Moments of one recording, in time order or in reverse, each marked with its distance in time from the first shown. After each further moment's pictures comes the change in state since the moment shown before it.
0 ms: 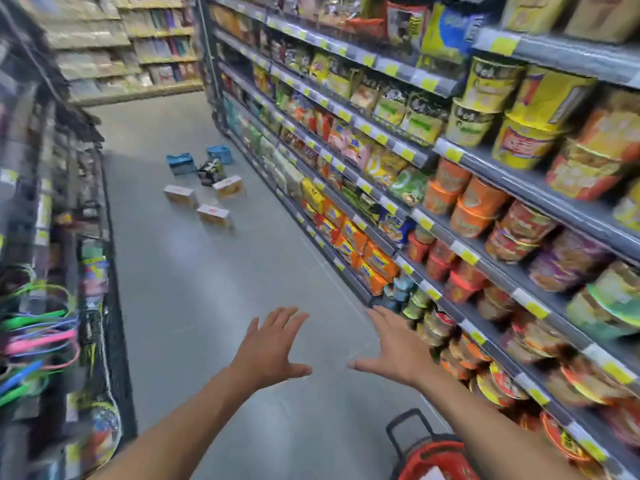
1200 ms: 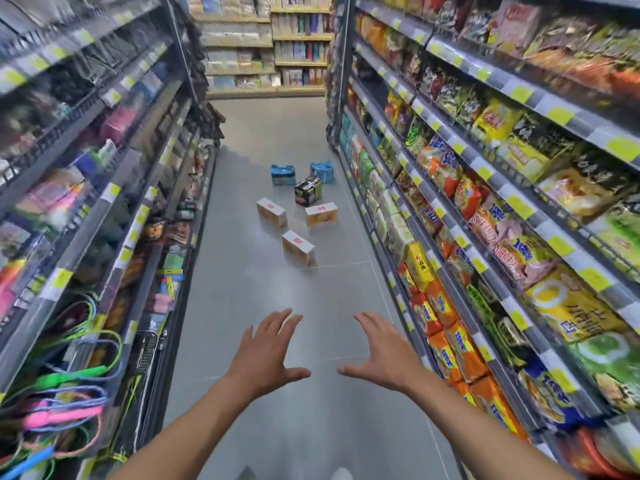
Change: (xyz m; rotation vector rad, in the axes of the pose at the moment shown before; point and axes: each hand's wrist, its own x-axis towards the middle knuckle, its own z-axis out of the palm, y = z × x) left_hand 0.254 -0.334 -0.113 -0.081 0.127 -0.456; right_hand 0.515 -0.192 -0.055 -0.050 -0.150 -0.376
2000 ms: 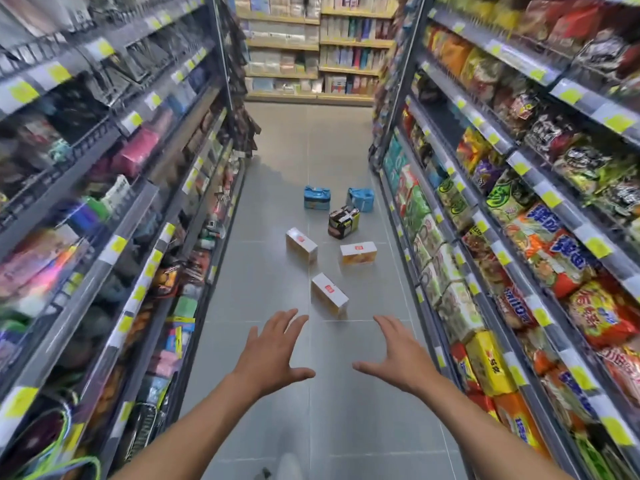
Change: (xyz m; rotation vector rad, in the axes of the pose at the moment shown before) left_hand 0.306 -0.206 -0.095 -0.064 0.001 -0.119; right_hand 0.394 -0.066 -0.087 0.028 -0.042 0.000
